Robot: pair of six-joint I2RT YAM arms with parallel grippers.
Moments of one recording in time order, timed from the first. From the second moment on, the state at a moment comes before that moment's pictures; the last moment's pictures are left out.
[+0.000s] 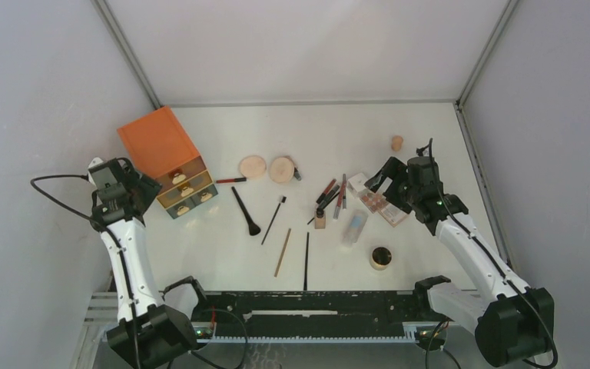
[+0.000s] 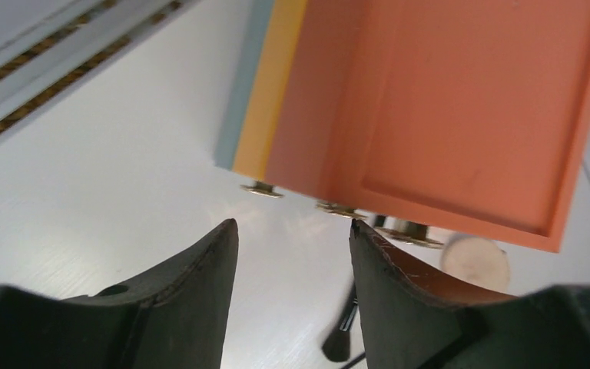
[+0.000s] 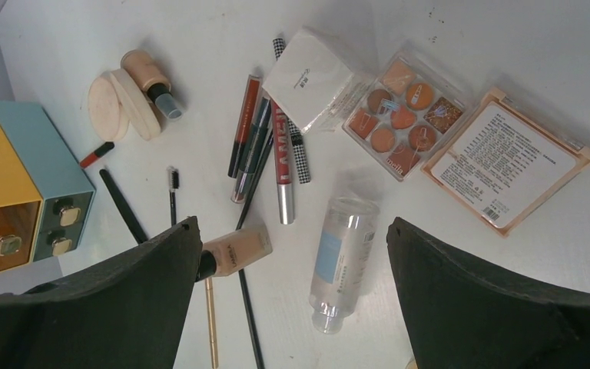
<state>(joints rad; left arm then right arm) 0.47 0.95 0.99 -0.77 -0.03 -0.56 0.24 1.03 0.74 -0.44 -0.06 0.77</state>
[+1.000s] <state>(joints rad) 0.41 1.34 1.35 -0.69 -0.28 -0.55 0.19 1.11 0.81 -0.42 -0.25 0.78</state>
